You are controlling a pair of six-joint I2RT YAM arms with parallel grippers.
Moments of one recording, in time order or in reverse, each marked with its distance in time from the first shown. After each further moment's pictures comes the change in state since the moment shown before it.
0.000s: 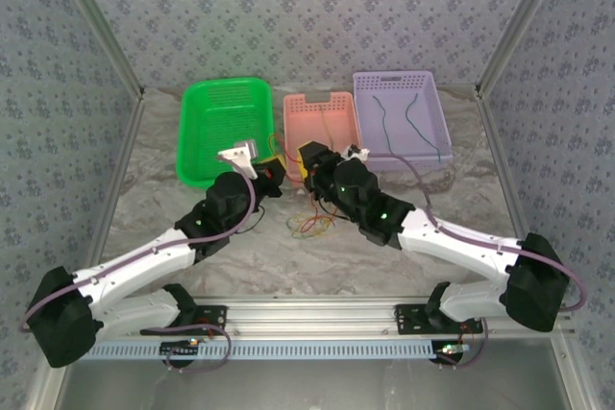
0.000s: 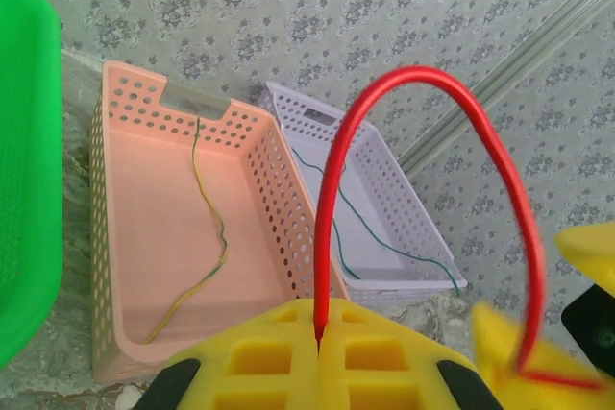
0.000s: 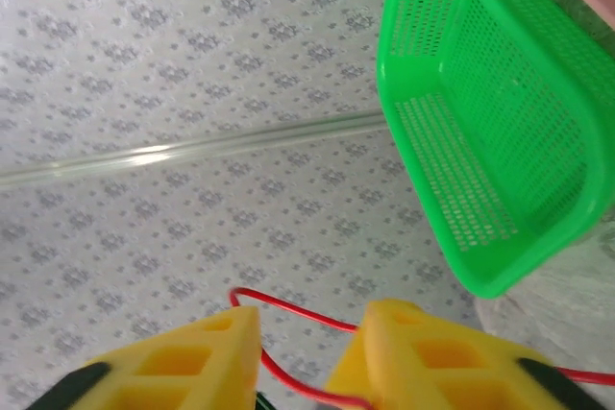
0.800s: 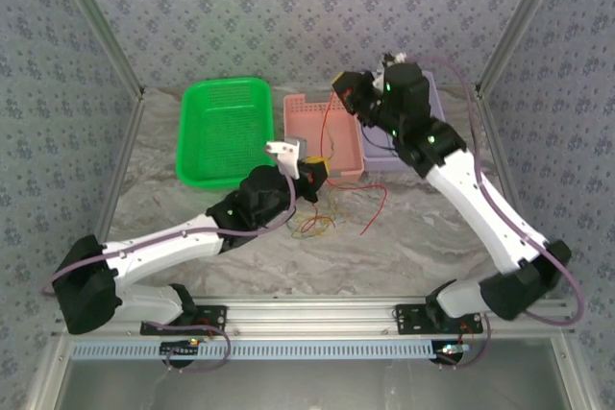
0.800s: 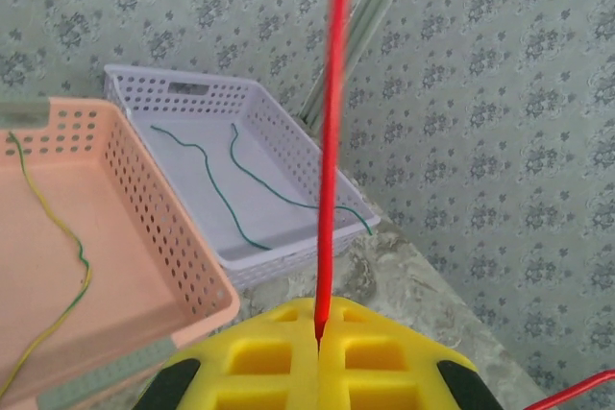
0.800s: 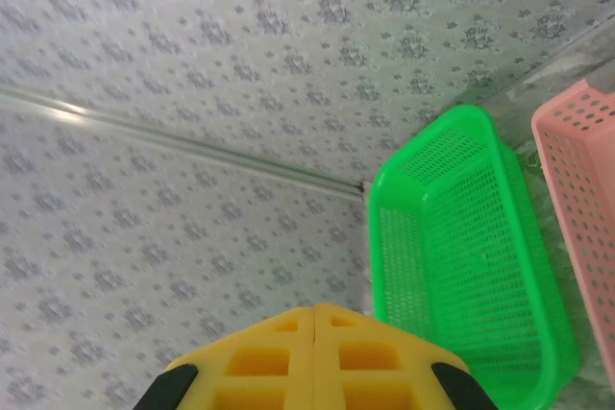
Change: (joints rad) left arm -0.162 0.236 0.214 0.049 0.093 0.203; right arm -0.422 0.159 0.701 -0.616 -0.448 -0.622
